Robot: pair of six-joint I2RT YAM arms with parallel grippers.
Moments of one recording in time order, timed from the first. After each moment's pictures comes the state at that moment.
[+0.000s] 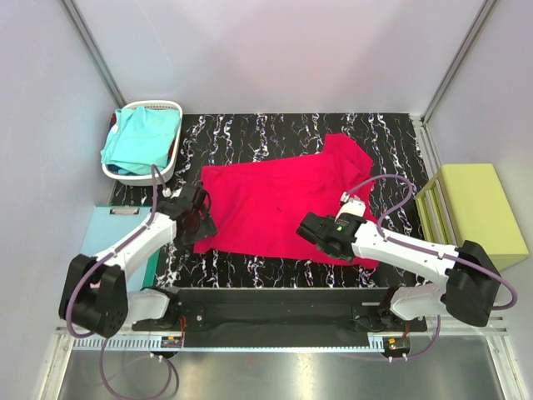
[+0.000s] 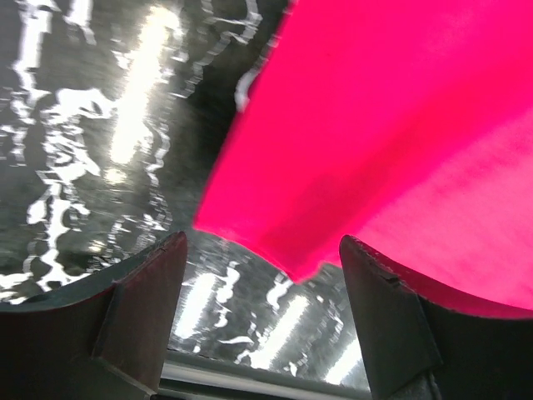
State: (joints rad) left arm -0.35 1.23 0.73 -0.71 -0.19 -0.78; right arm 0.97 1.32 0.91 -1.04 0.62 1.34
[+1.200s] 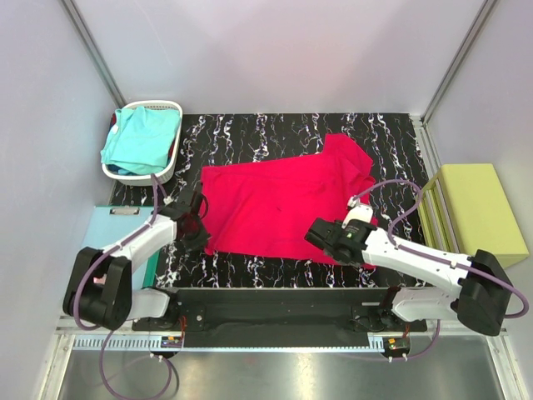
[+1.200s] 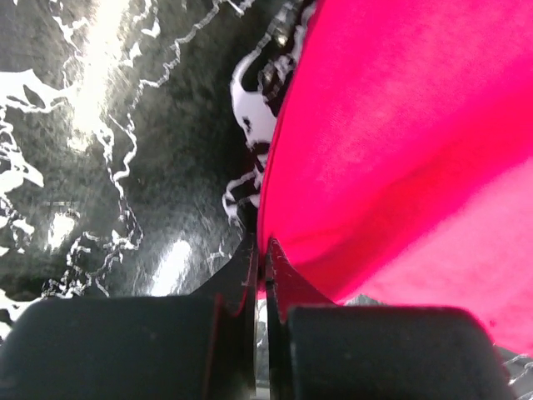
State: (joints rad) left arm -0.29 1.31 0.65 -0.61 -0.06 -0.80; right arm 0.97 1.22 0.83 -1.04 0.63 1.33
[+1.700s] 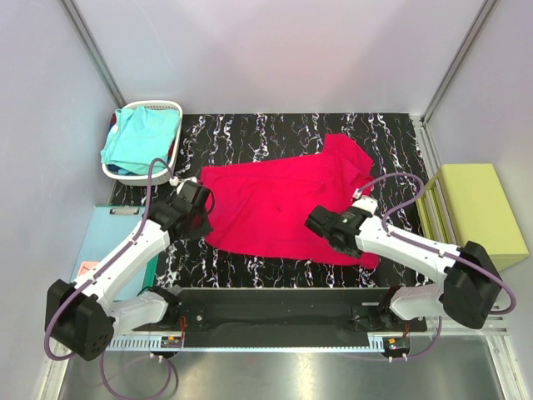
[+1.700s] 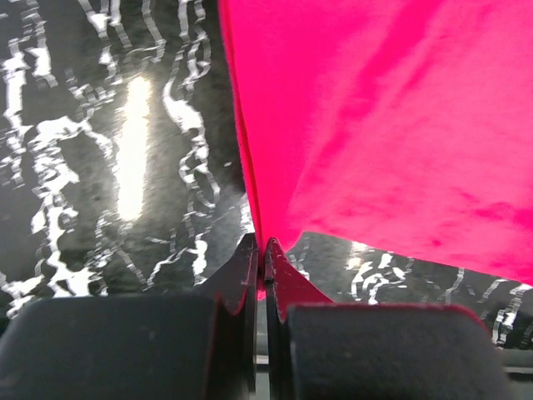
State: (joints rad) left arm -0.48 1.10 0.84 -0.81 -0.21 -0.70; right arm 0.89 1.32 0.92 -1.10 0.66 1.34
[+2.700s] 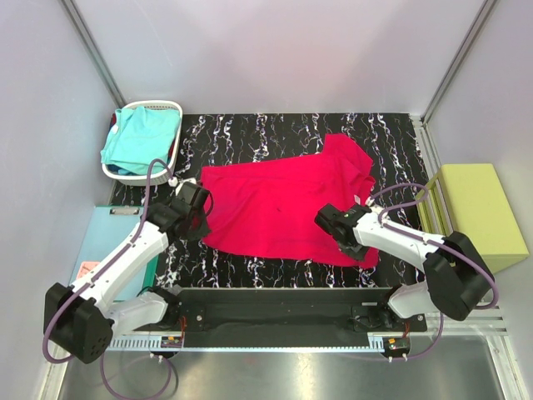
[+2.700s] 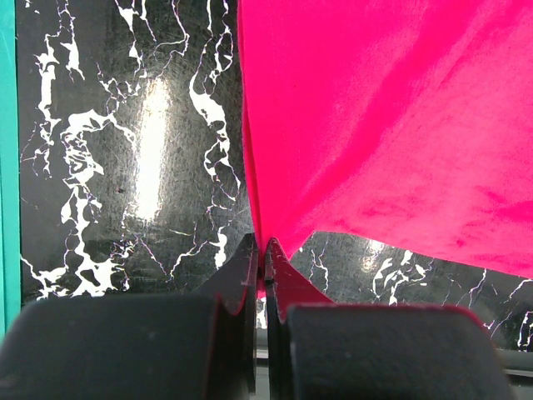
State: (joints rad) left arm -0.48 1.08 0.83 -0.85 -0.24 -0.67; right arm 0.70 1.40 0.80 -1.04 0.57 1.39
